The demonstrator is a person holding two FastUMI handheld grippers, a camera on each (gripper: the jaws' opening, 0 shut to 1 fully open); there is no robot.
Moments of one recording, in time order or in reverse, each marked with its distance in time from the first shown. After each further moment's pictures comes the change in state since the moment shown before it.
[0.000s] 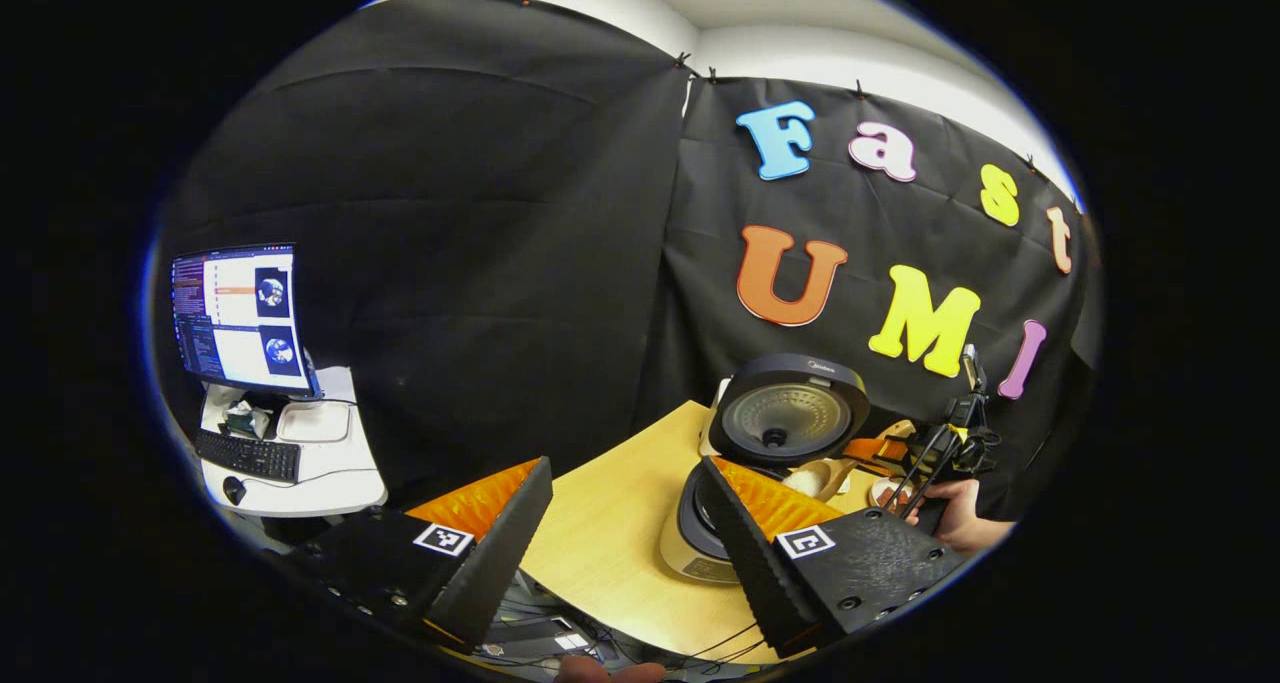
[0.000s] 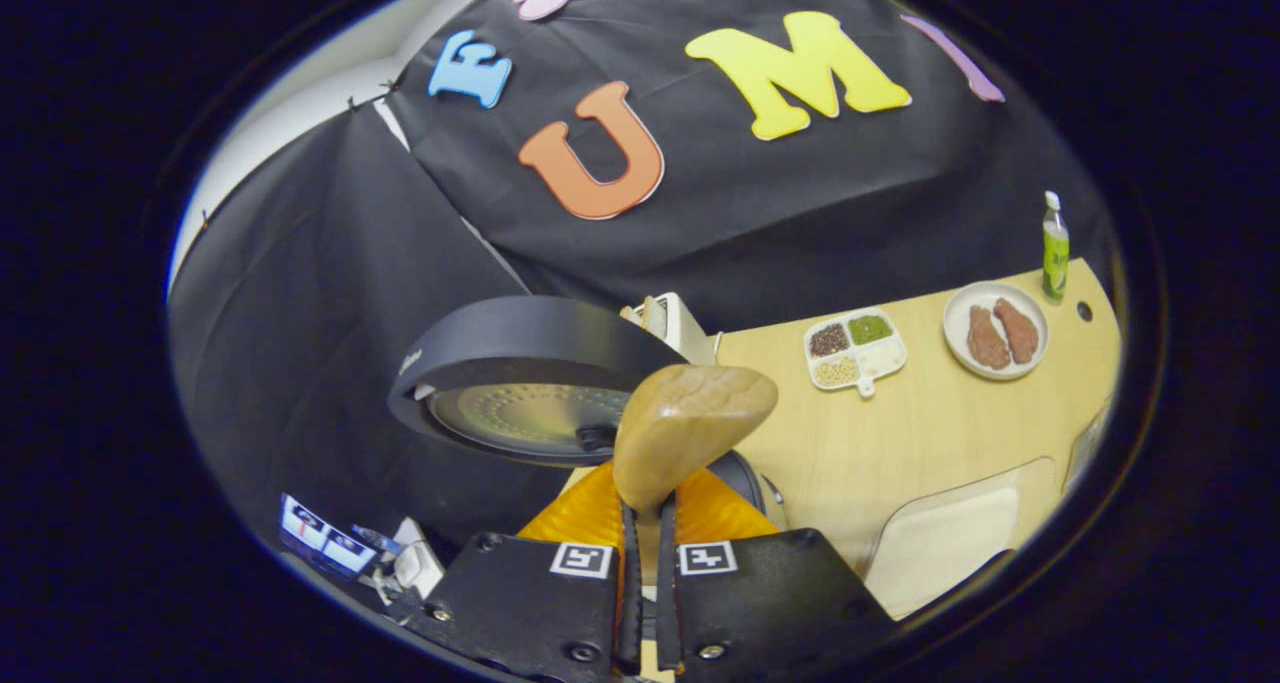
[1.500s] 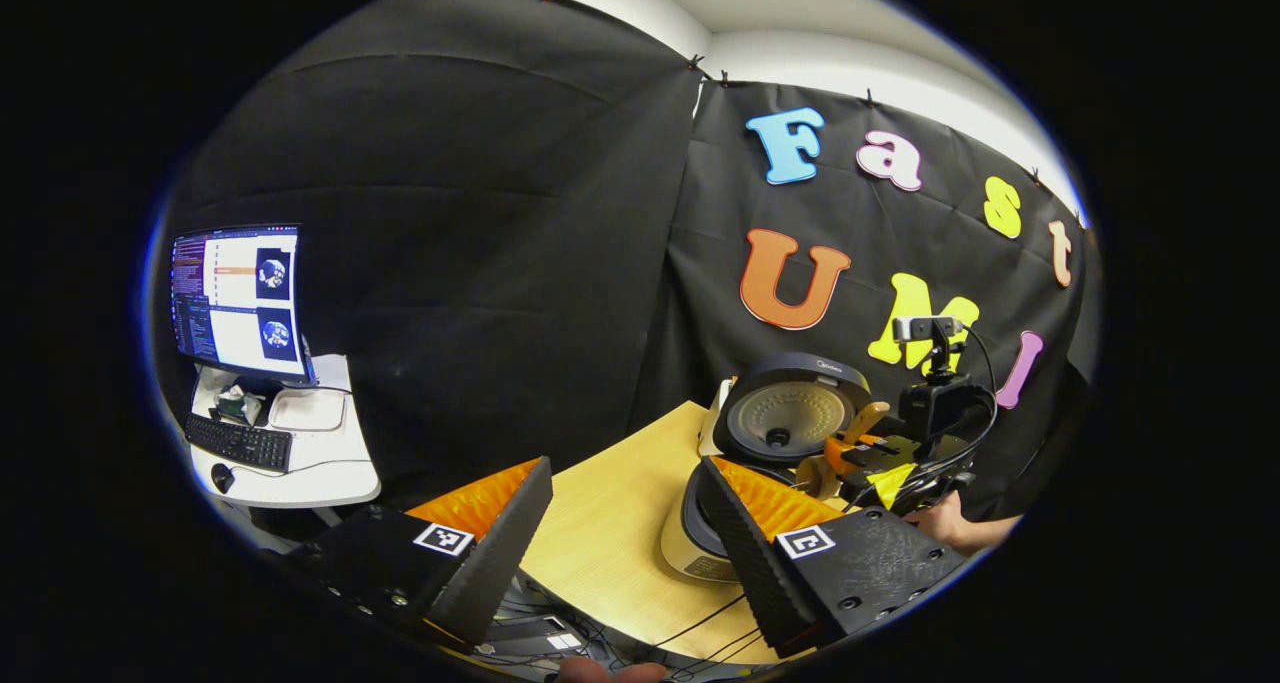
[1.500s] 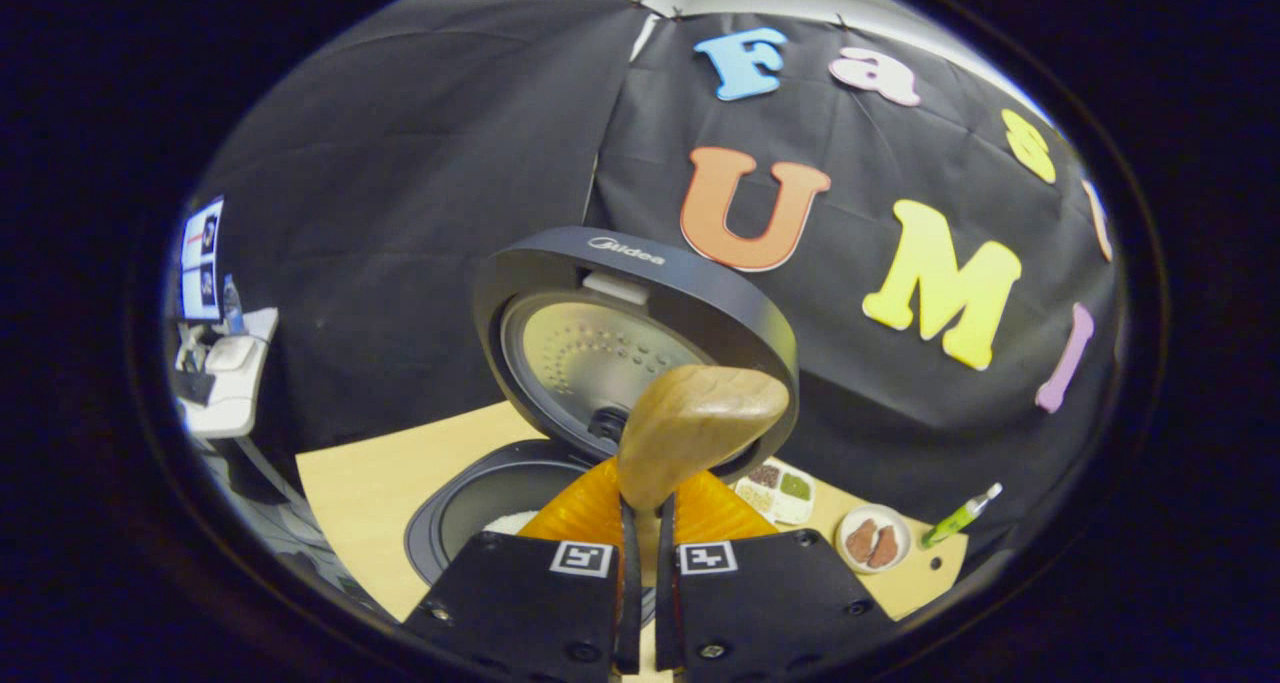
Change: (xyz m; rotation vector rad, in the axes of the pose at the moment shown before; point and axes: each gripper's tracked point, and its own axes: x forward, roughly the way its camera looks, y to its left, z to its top) left arm 0.002 0.006 -0.015 -0.027 -0.014 -0.031; right arm 0.003 0.056 -0.013 -0.824 -0.115 -0.174
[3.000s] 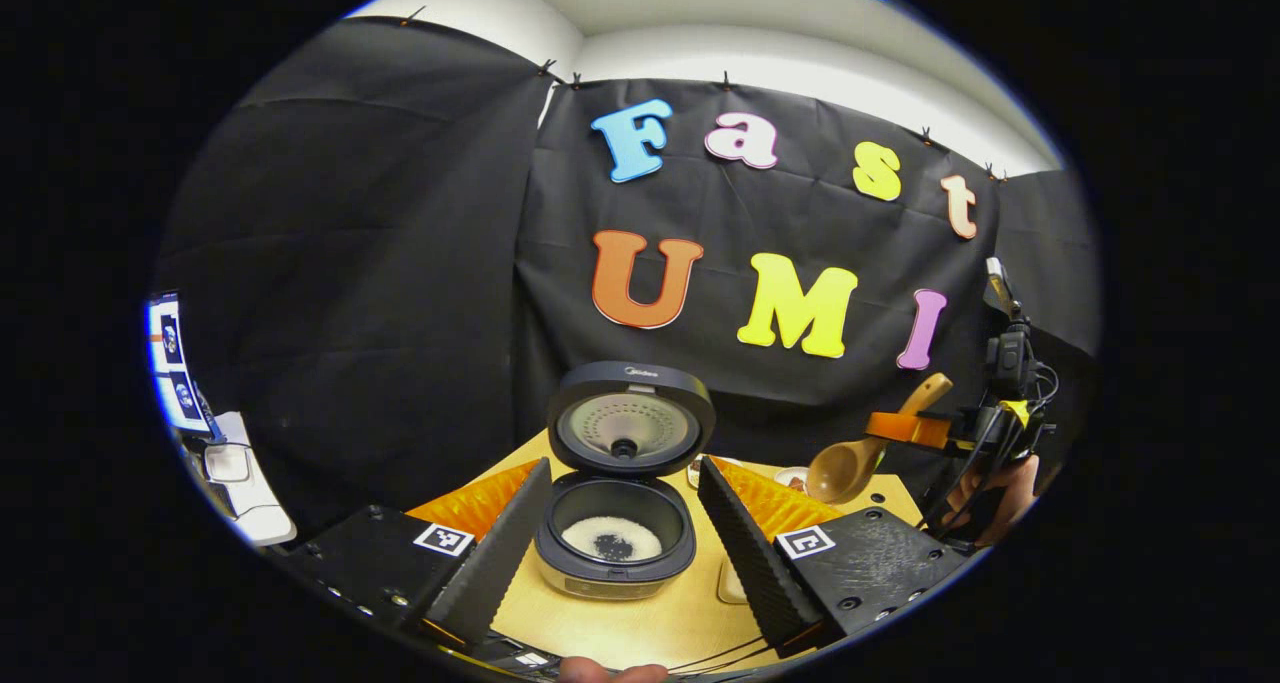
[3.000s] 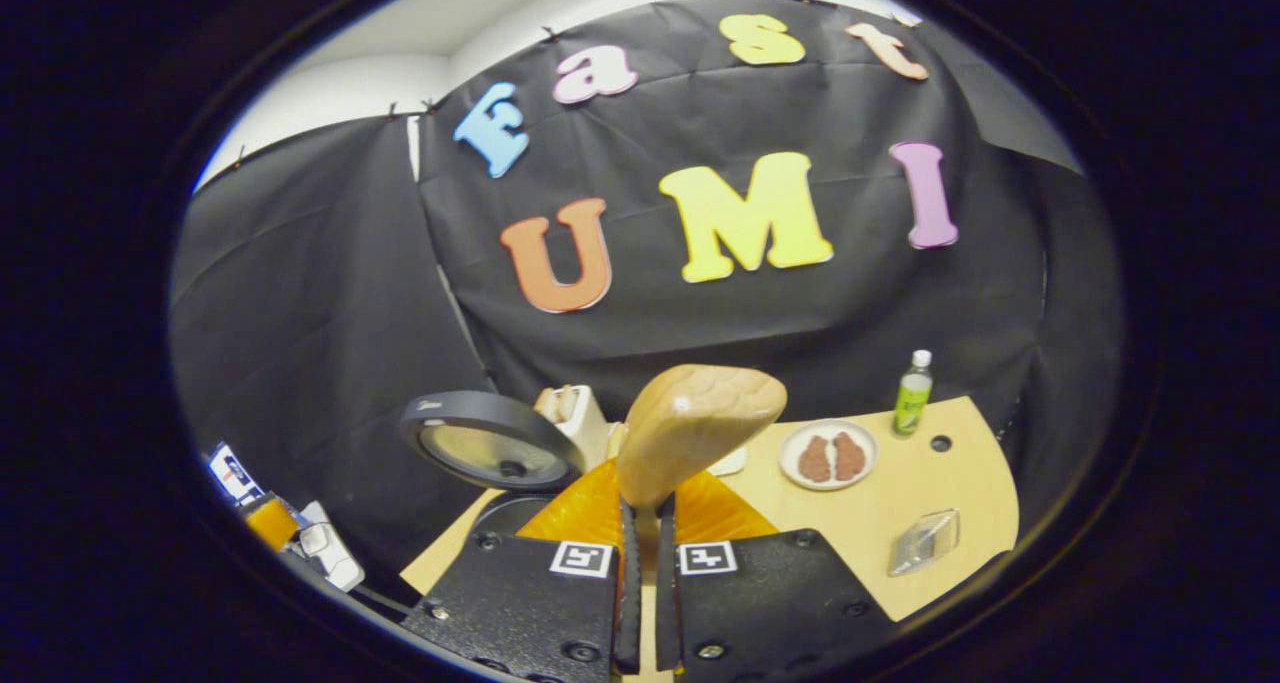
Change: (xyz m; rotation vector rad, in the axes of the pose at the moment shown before) left arm 0.007 -0.175 0.004 0.162 -0.028 -0.331; right arm -0.176 -0.215 -0.044 0.671 -0.039 -0.191
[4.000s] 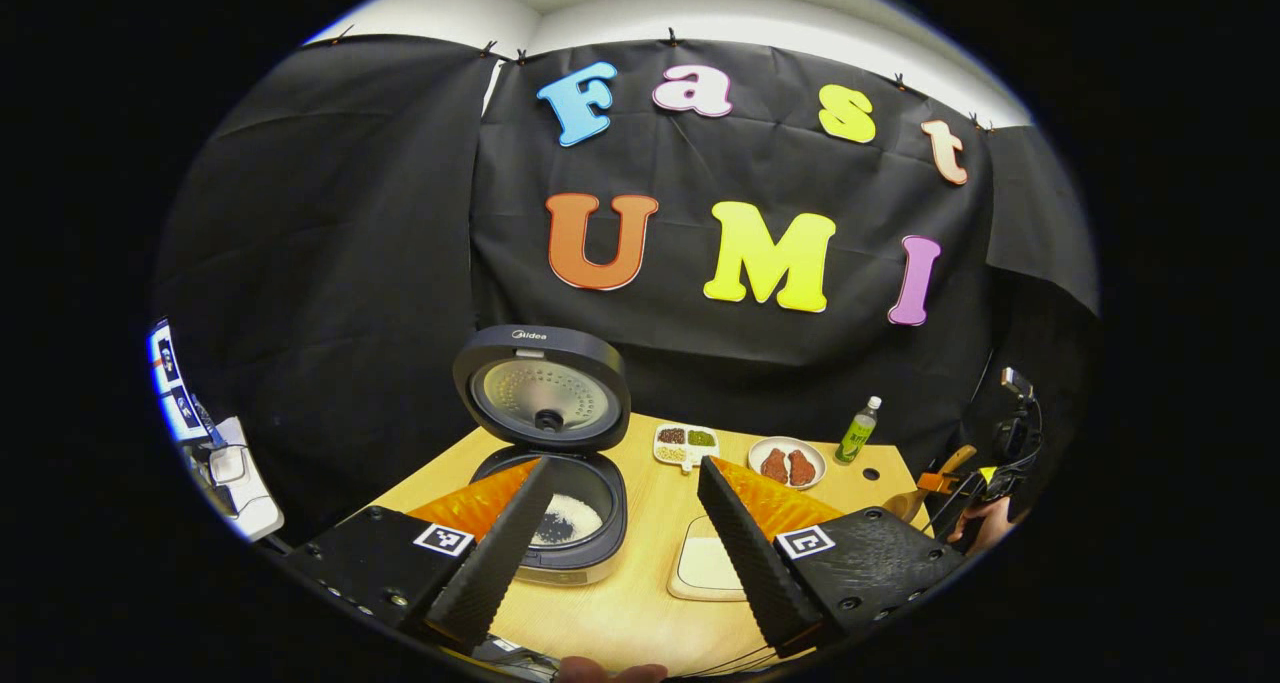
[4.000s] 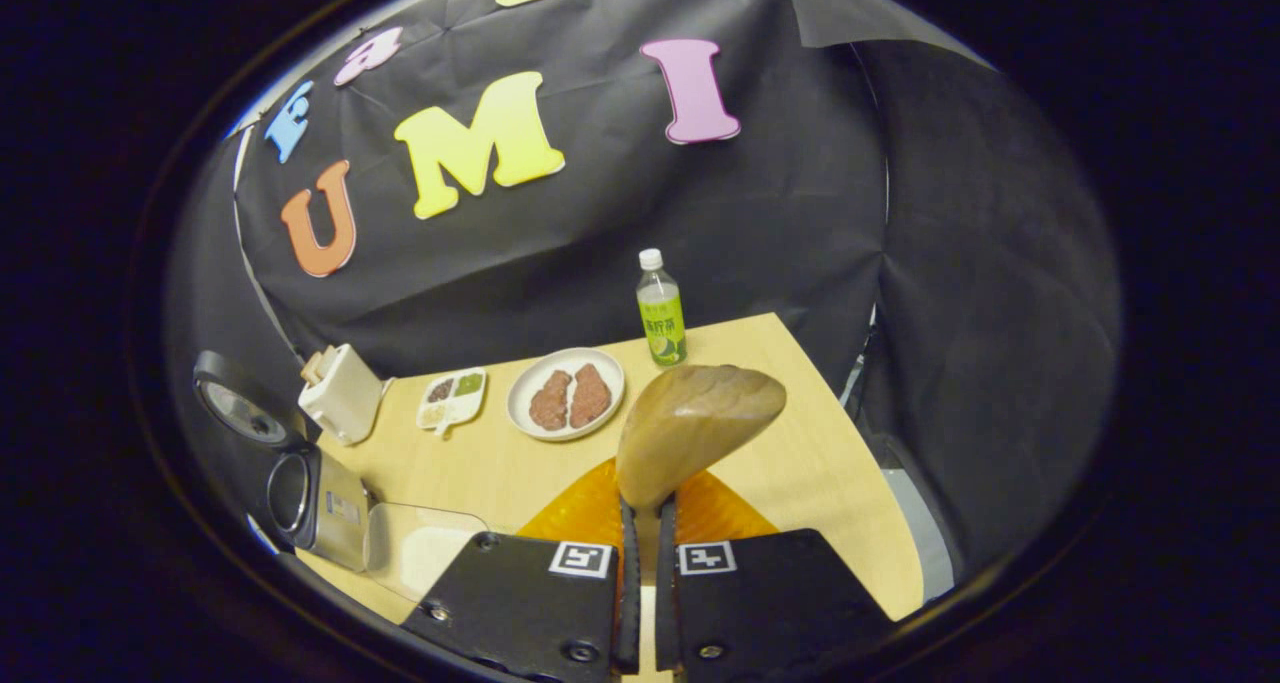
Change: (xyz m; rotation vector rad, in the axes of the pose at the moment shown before) left arm 0.035 -0.106 -0.032 0.072 0.127 0.034; right arm 0.032 -0.328 -0.104 0.125 0.207 -0.353
